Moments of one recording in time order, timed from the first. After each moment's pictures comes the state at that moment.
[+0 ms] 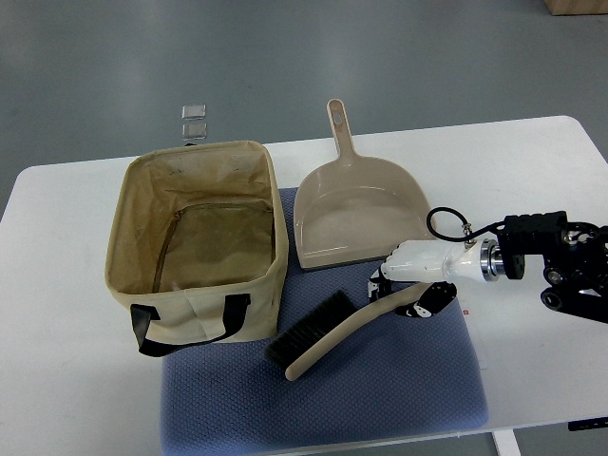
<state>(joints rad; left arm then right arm) 0.00 0.00 -0.21 -0.16 -0.06 -0.02 -0.04 0.99 -0.62 -0.09 1.28 -1.60 -0.01 0.40</state>
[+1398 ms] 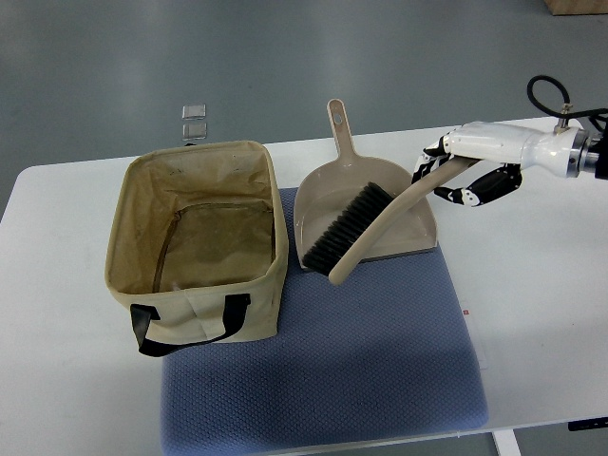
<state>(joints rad) 0.00 0.00 -0.21 -0.16 -0.06 -0.02 -0.04 1.05 -0.89 0.27 1.29 -1.44 0.13 0.53</state>
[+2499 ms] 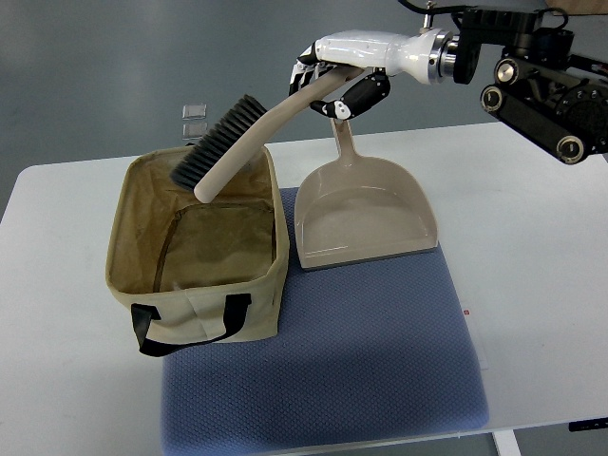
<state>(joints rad) 0.00 0.00 -0.21 -0.16 -0.06 -0.02 -0.04 1.27 -0.31 0.39 0.86 -1.52 0.27 0.45</state>
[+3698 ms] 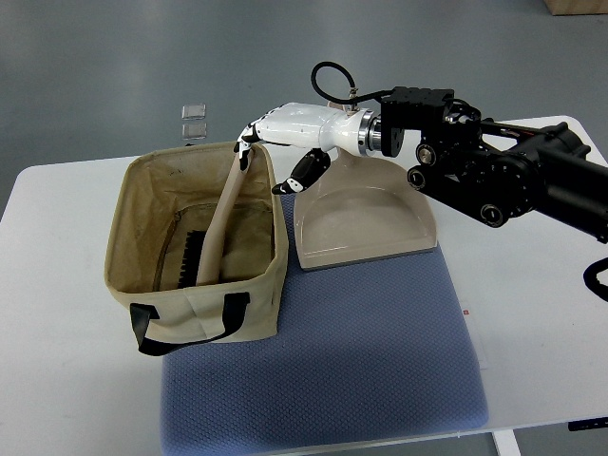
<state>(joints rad) 0.00 0.00 -0.21 -0.16 -0.06 -0.02 -0.04 1.20 -0.16 0.27 0.84 -1.60 0.07 0.43</state>
